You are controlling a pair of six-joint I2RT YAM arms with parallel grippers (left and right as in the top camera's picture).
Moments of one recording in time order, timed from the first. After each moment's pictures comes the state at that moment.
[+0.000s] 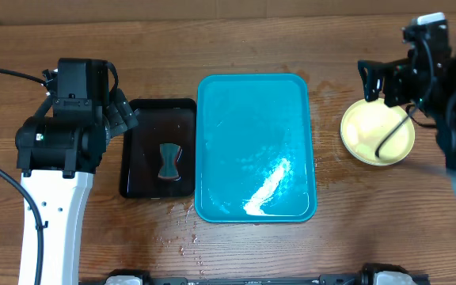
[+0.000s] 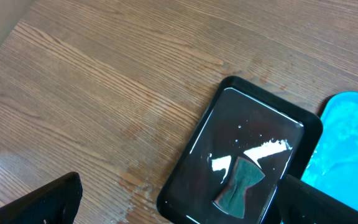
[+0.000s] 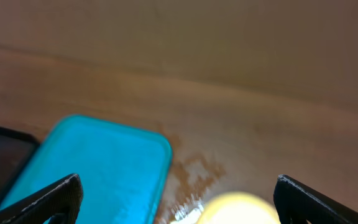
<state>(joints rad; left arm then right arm) -0.07 1.33 1.56 -1.25 -0.39 -0.48 -0.09 1.30 1.47 -0.76 -0.32 -0.16</state>
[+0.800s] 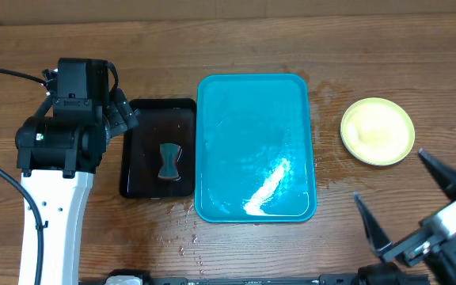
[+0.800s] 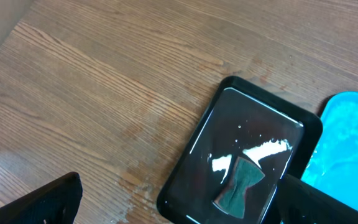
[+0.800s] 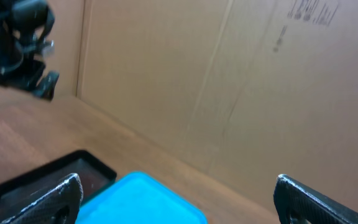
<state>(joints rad) -0.07 1.33 1.56 -1.25 -0.39 -0.48 0.18 0.40 1.13 -0.73 -0.36 -0.25</state>
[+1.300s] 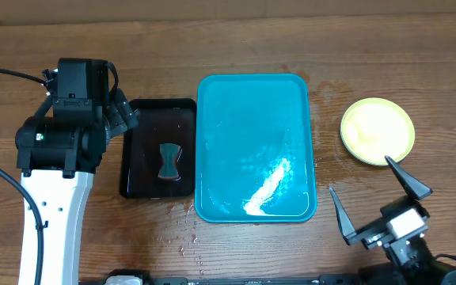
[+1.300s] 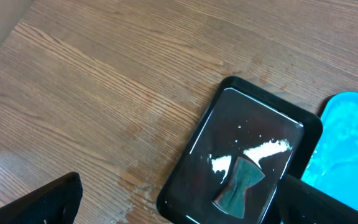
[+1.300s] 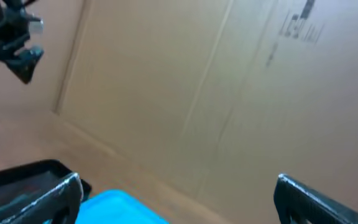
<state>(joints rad) -0.07 1.33 1.56 -1.25 -0.39 -0.48 0.17 0.03 0.45 -0.15 -0.36 -0.25</state>
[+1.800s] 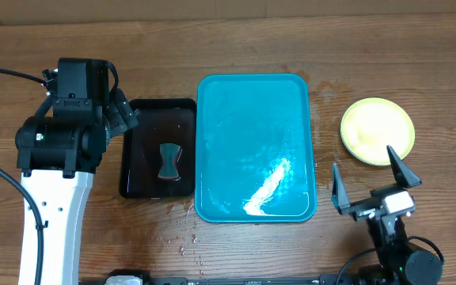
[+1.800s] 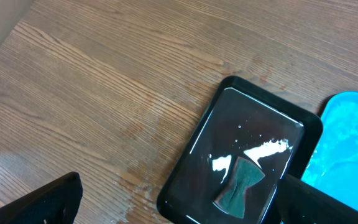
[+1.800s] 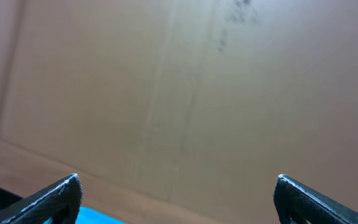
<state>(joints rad) -0.07 1.33 1.56 -1.25 -0.39 -0.48 0.15 0.01 0.07 0.30 -0.16 -0.13</state>
